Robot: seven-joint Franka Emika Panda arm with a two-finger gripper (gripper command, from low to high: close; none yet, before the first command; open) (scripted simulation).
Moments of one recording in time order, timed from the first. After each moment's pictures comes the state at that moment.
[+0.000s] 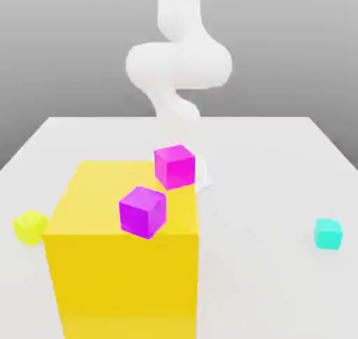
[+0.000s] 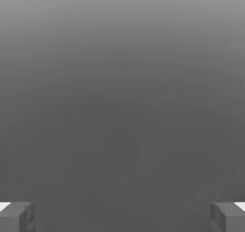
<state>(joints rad) 0.06 -0.71 0.02 -2.34 0.02 2.35 0.74</state>
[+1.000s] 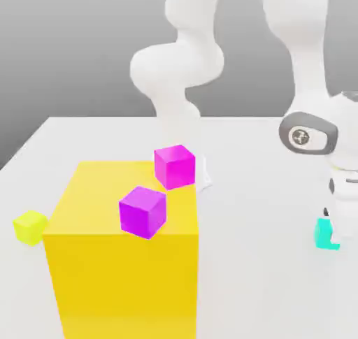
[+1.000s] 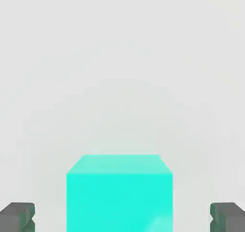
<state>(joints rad) 0.71 0.35 0.15 -2.63 -0.29 2.97 0.54</state>
